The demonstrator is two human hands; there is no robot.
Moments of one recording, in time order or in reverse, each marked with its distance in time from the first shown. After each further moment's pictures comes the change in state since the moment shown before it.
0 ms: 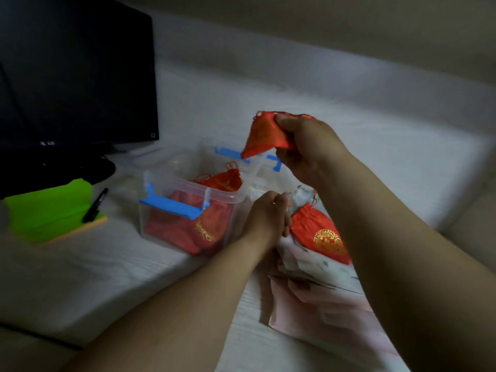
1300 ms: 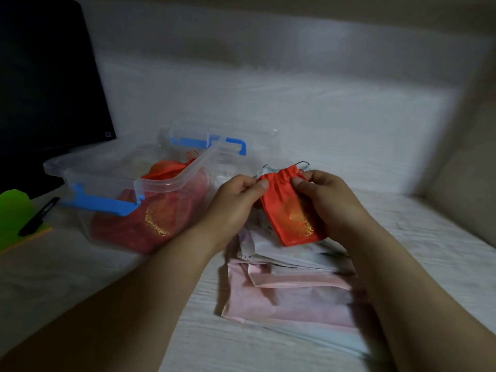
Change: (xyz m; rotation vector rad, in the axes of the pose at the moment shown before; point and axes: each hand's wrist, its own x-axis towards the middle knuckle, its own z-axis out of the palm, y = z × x) left_hand -0.001 -0.007 0.013 -0.094 -0.082 0.066; right_hand -0.047 0.100 -0.146 -0.197 0.096 0.005
